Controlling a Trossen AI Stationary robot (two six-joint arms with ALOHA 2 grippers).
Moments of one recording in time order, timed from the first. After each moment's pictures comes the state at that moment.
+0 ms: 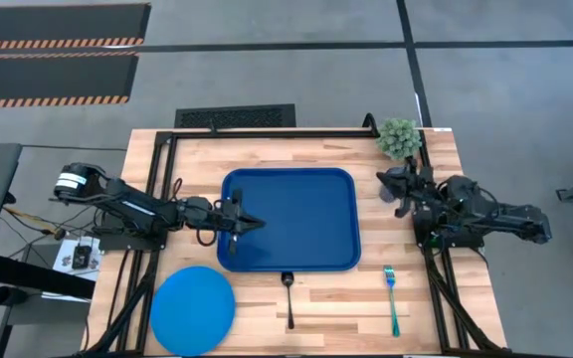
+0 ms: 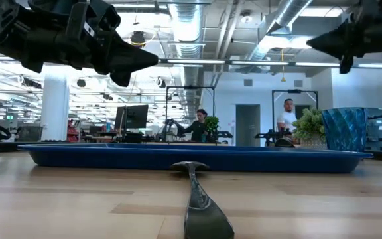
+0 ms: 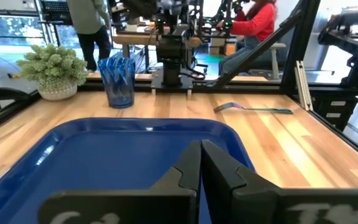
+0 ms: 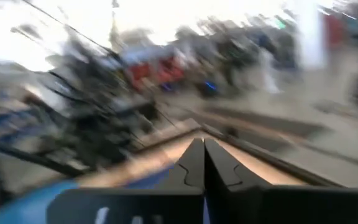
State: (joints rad) left arm -0.08 1.37 0.31 0.98 -0.04 -0.04; right arm -0.14 0.08 0.20 -0.03 0.30 0.23
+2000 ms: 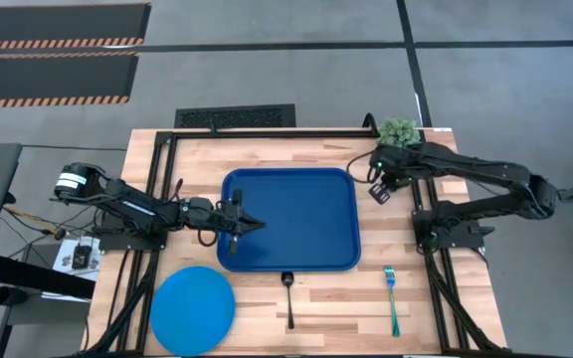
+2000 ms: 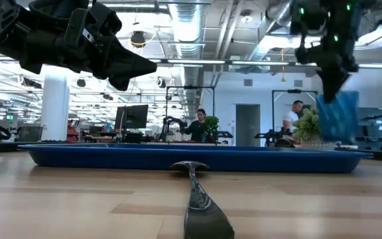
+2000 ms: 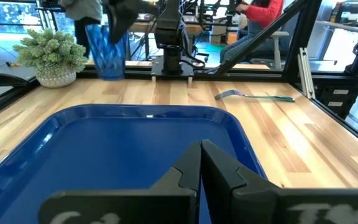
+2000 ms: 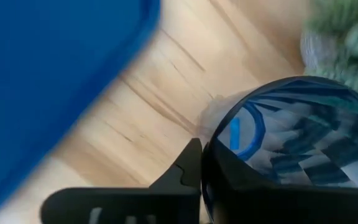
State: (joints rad) left arm -0.08 1.37 0.31 0.93 -0.04 -0.05; right arm -0.40 1.09 0.93 -1.14 0.21 0.38
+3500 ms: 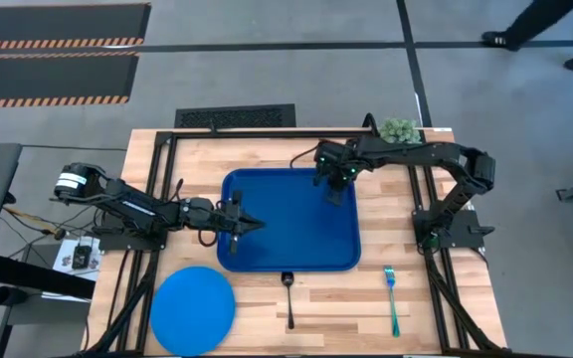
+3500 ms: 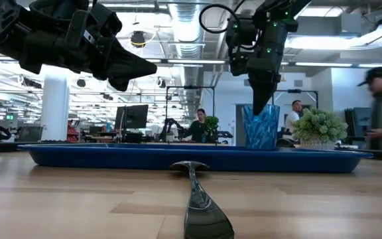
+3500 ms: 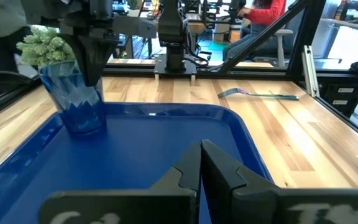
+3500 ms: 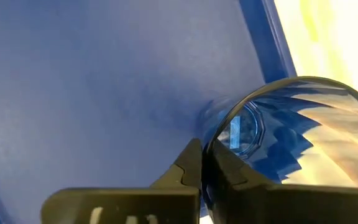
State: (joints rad) left arm -0.08 1.37 0.31 0.92 -0.05 -0.05; right arm -0.34 1.64 1.24 -0.87 0.00 0.03
